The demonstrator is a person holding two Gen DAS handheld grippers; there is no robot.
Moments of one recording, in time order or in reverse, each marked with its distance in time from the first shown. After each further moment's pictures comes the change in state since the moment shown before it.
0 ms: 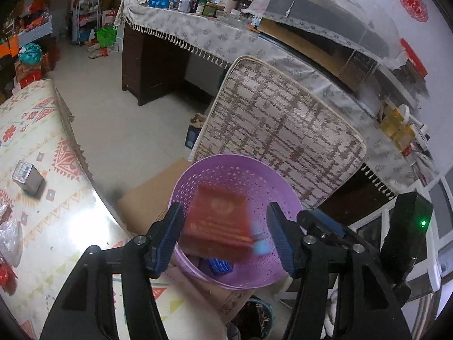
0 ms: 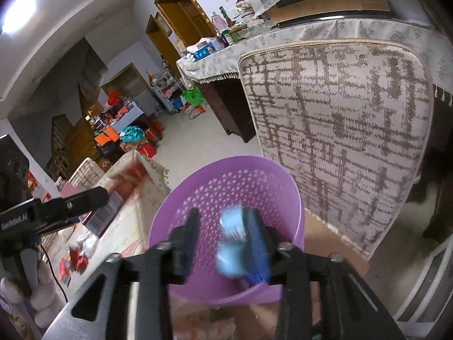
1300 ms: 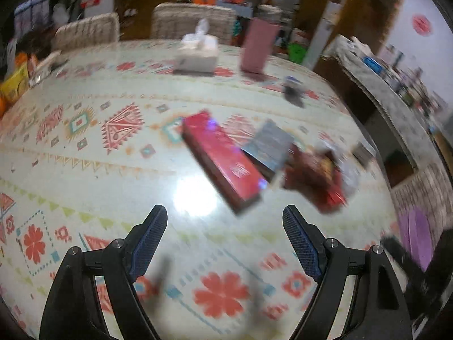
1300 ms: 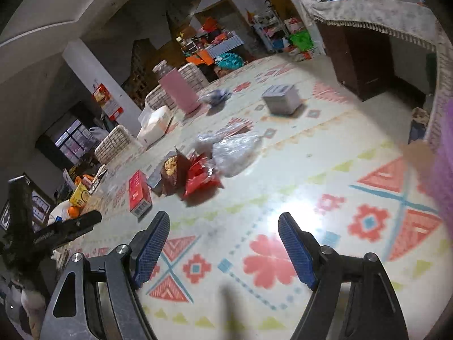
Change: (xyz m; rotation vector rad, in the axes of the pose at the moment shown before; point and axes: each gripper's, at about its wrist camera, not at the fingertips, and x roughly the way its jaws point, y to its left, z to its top) left arm -0.256 0.339 -0.216 -0.654 -0.172 0.597; right arm 0.109 0.283 -0.160 -0.298 0.324 0.422
